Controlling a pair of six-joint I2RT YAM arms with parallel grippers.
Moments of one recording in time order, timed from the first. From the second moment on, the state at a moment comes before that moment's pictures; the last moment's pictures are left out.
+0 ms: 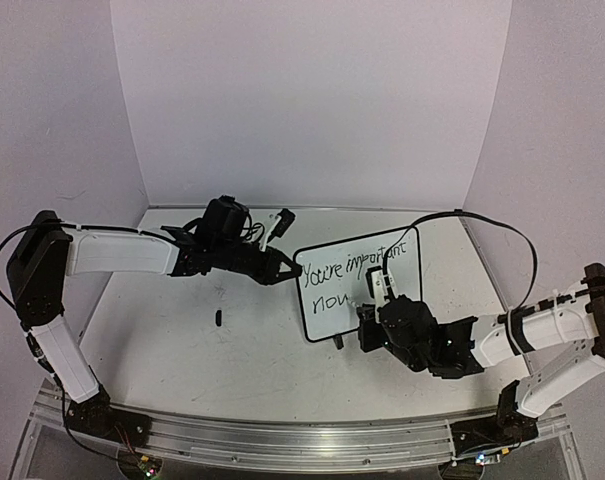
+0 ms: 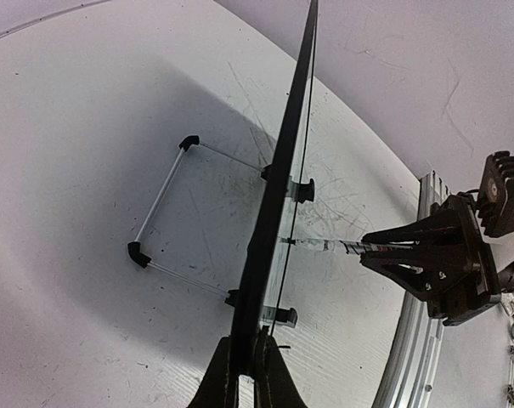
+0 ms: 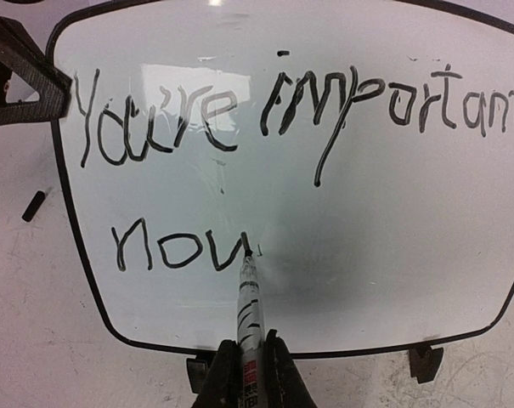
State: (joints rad) left arm -0.77 1.72 1.14 0.02 0.48 -0.25; right arm 1.12 1.41 0.56 0.29 0.64 0.41
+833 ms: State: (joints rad) left arm -0.77 1.72 1.14 0.02 0.48 -0.25; right arm 1.12 1.40 0.59 0.27 0.66 0.37
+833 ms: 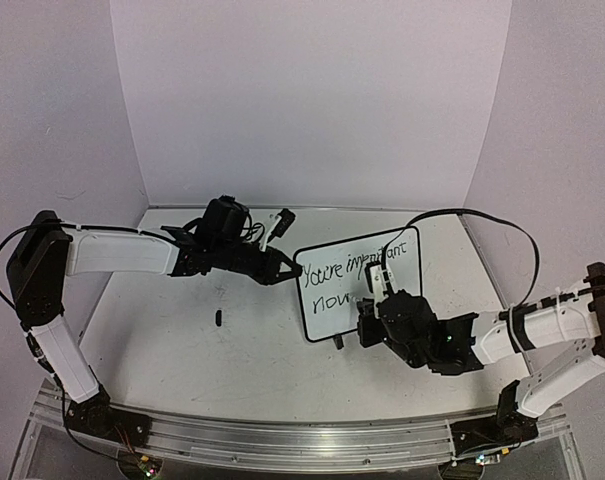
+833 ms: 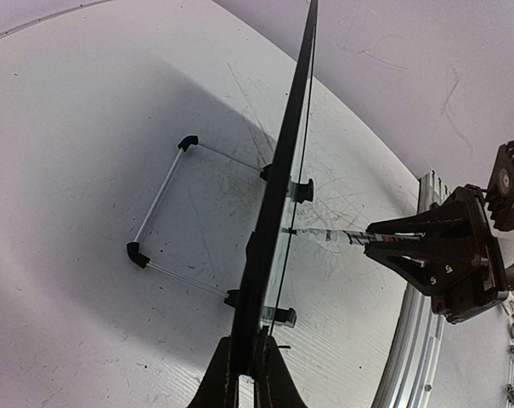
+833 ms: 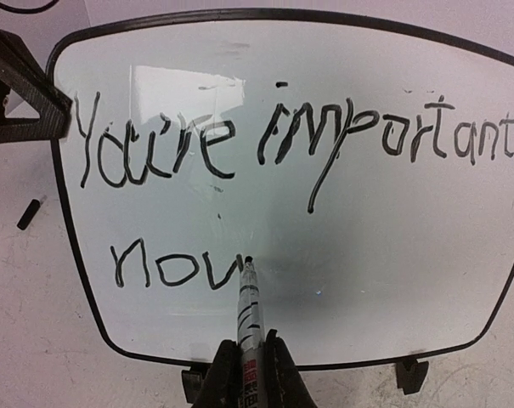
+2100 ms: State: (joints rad) left arm -0.77 1.72 1.14 0.03 0.48 -0.25; right arm 1.09 1.35 0.54 0.26 0.60 0.38
